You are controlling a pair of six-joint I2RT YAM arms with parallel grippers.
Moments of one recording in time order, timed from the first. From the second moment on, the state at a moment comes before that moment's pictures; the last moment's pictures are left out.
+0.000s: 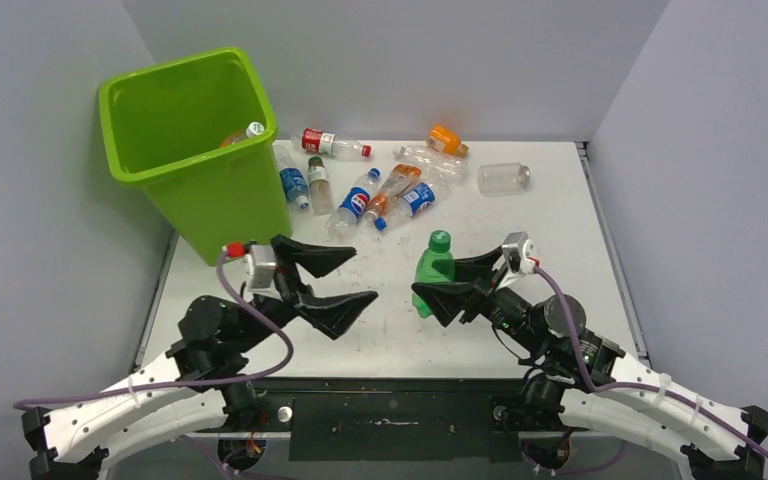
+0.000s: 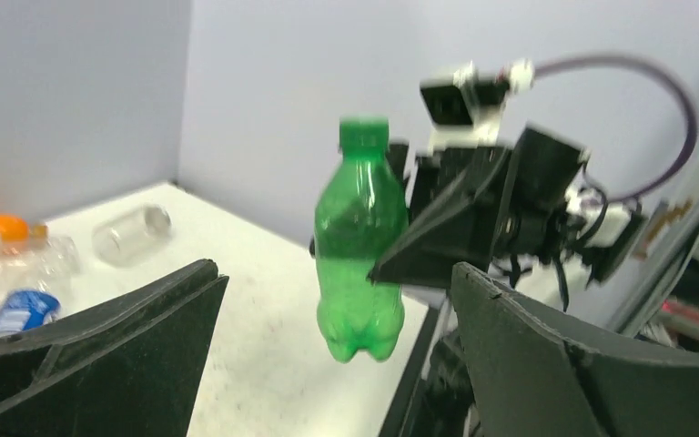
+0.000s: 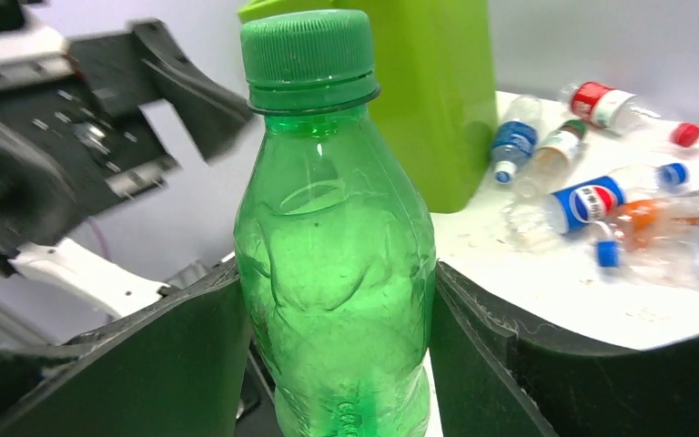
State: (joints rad) left arm -1.06 0.63 0.62 0.35 0.05 -0.34; right arm 1.05 0.60 0.62 0.15 0.10 0.37
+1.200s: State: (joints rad) left arm -1.01 1.15 1.10 0.07 0.16 -0.42; right arm 1.05 0.65 0.62 0.06 0.14 0.30
